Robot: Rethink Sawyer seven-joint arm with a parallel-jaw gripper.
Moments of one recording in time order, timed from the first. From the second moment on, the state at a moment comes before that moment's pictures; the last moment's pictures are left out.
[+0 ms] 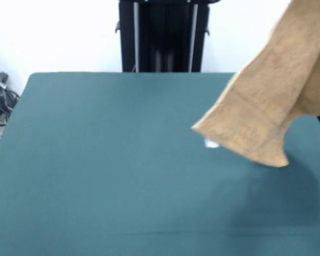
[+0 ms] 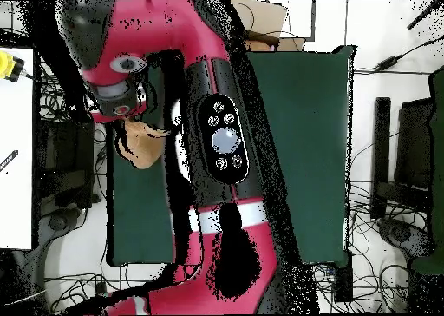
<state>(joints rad) -0.10 -0.57 0.42 0.84 -0.15 1.86 1.54</state>
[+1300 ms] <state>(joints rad) -0.04 -0.55 0.47 0.60 -0.09 1.75 1.54</state>
